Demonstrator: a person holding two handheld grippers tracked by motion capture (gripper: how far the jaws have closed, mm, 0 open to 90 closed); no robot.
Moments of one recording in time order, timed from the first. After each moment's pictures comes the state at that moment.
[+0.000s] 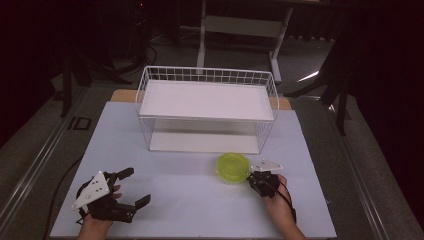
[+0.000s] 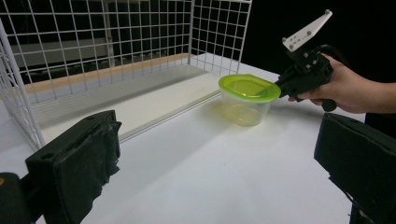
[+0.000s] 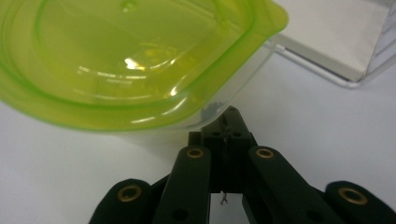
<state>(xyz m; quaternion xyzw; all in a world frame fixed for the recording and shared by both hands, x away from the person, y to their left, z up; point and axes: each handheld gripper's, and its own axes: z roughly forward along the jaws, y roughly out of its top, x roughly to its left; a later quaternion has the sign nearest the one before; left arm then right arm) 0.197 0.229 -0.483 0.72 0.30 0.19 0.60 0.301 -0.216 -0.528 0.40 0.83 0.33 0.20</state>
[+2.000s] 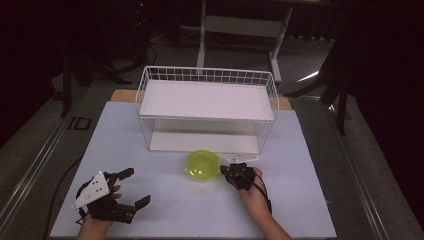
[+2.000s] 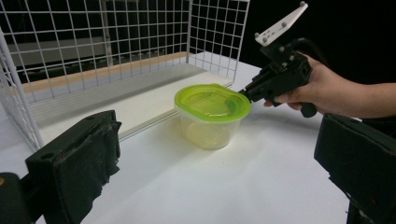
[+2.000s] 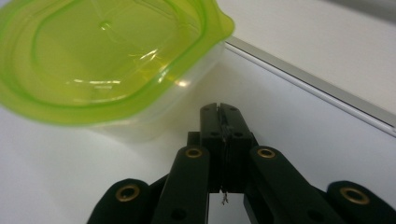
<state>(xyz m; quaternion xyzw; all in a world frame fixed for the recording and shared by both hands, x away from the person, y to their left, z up) 0.196 0.229 -0.483 0.72 0.30 0.19 0.60 0.316 -0.149 -0.522 0.39 0.83 0.37 0.15</state>
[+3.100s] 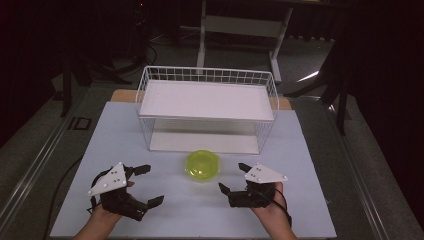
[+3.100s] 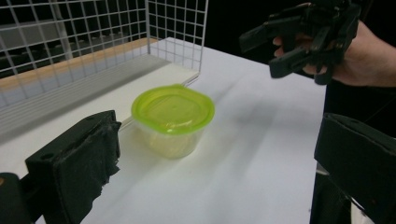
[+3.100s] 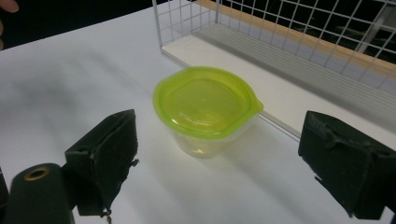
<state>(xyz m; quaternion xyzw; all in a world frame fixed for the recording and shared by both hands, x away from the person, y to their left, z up) 0.215 0.194 -0.452 0.76 0.25 0.12 0.58 0.245 -0.173 -0.452 0.30 0.80 0.48 0.19</state>
